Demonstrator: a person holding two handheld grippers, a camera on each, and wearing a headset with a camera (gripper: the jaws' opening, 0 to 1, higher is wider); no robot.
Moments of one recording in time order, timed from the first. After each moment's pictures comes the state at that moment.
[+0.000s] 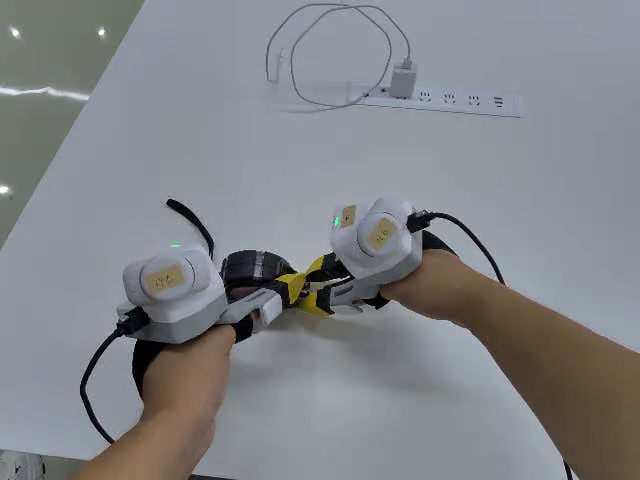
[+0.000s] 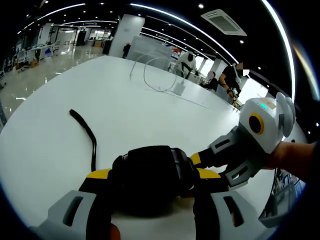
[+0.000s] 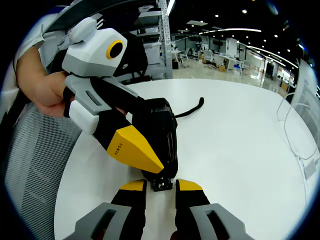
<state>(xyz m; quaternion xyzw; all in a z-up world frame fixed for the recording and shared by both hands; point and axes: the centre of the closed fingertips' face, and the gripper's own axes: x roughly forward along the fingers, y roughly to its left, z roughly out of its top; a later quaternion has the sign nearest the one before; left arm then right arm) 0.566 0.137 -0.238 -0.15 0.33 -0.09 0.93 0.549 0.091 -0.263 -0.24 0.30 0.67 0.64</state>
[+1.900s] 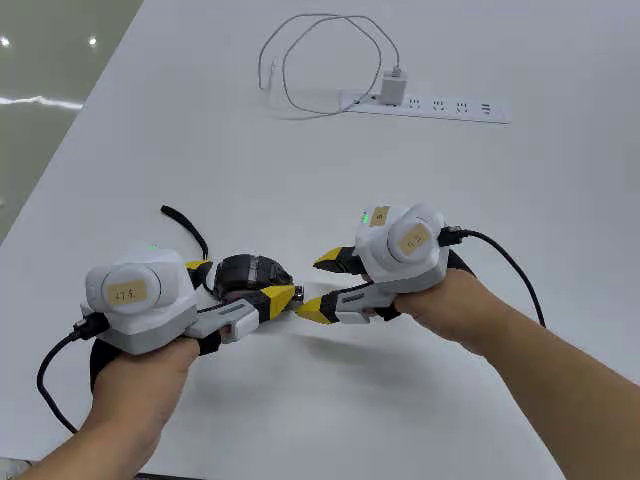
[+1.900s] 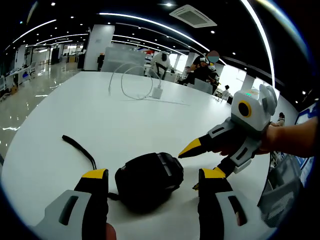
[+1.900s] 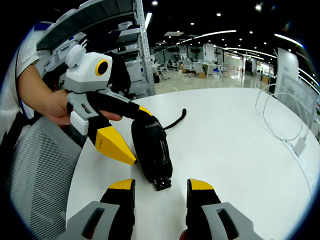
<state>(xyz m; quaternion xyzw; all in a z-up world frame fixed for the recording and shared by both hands) 0.558 0.137 -0.210 -0.08 0.29 -0.19 0.94 0.550 0.078 -0.234 -0.17 0.29 0.62 0.71</state>
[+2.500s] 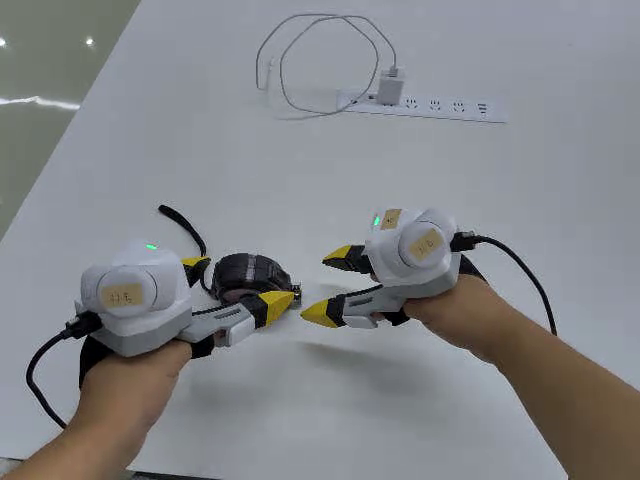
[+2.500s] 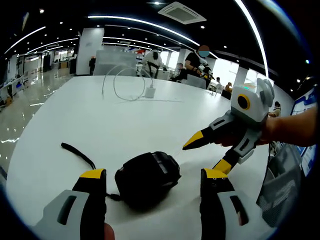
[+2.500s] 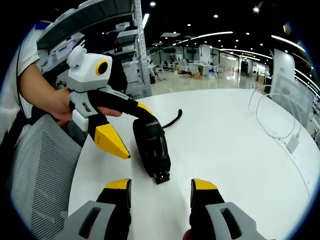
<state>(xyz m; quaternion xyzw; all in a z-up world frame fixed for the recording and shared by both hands) 0.552 0.137 -0.203 -0.04 0.29 -0.21 0.93 0.546 0.060 -0.226 -0.17 0.28 0.61 0.72</state>
